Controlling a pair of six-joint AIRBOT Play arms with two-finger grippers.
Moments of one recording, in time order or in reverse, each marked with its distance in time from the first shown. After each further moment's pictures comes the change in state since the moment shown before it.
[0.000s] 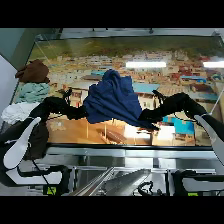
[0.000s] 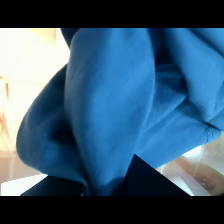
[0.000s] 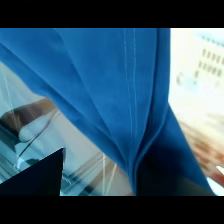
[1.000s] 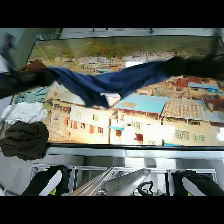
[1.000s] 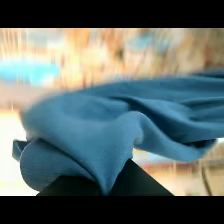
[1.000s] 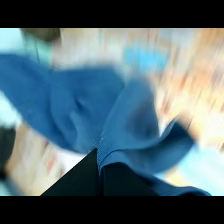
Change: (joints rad) left arm 0.118 0.596 0.439 -0.004 0.159 0.003; right arm -0.123 0.532 0.470 0.099 0.042 -0.052
